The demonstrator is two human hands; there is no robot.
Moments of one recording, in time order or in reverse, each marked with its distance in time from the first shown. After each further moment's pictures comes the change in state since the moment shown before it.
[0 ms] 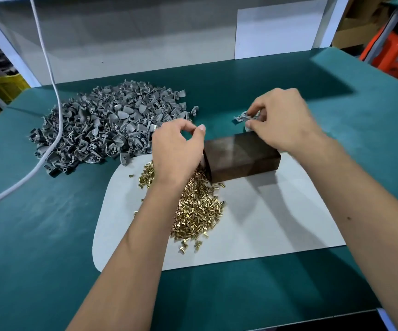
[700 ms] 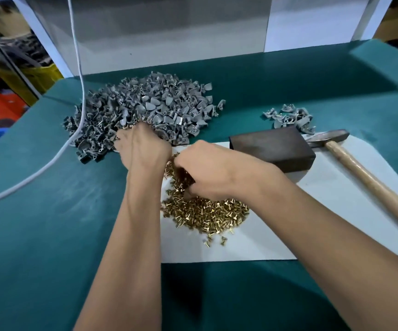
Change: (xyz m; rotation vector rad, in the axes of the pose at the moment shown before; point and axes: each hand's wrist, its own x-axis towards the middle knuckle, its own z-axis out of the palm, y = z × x) left_hand 0.032 -0.053 -0.066 0.617 0.057 -0.364; right_hand -0.055 -0.142 0.041 -0.137 -0.555 -0.632
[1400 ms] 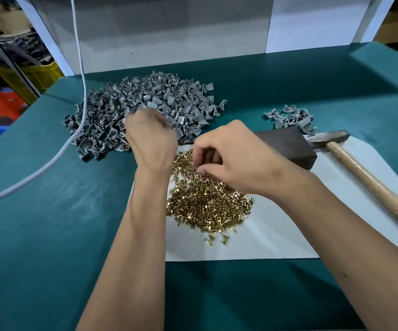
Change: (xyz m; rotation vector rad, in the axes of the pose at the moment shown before) left_hand -0.009 0.012 -0.006 -0.356 0.222 0.190; right_hand -0.027 0.028 -0.001 0.408 0.326 -0.004
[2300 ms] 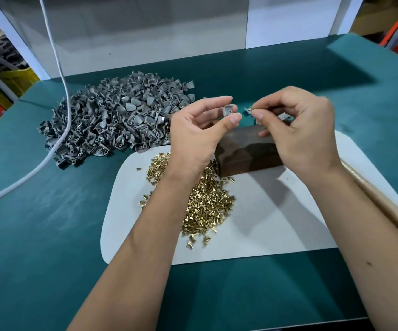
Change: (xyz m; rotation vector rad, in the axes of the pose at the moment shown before) left_hand -0.058 0.059 0.041 -1.072 -0.528 0.052; right_hand -0.047 0.079 -0.032 0.263 0.781 0.124
